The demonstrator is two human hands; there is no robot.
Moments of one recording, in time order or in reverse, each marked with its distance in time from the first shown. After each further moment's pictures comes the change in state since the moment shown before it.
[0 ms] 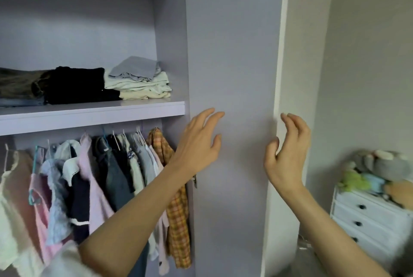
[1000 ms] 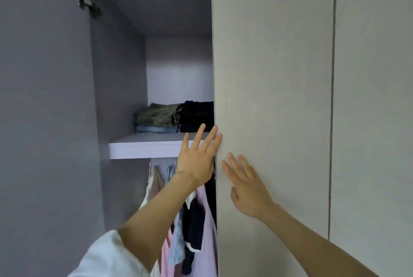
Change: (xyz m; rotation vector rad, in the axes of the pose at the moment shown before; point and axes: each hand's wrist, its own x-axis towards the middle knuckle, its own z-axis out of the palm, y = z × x) left_hand -0.054 -0.241 -0.174 1.008 -0.287 -0.302; right_hand -0.061 -0.187 0.289 -0.029 -0.900 -0.566
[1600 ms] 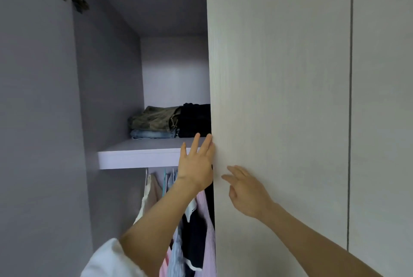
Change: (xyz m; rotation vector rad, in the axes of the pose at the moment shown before) left_hand 0.050 -0.014 0.046 -0.101 -0.099 -0.084; right_hand 0.059 0.015 0.025 0.122 -0.036 0.037
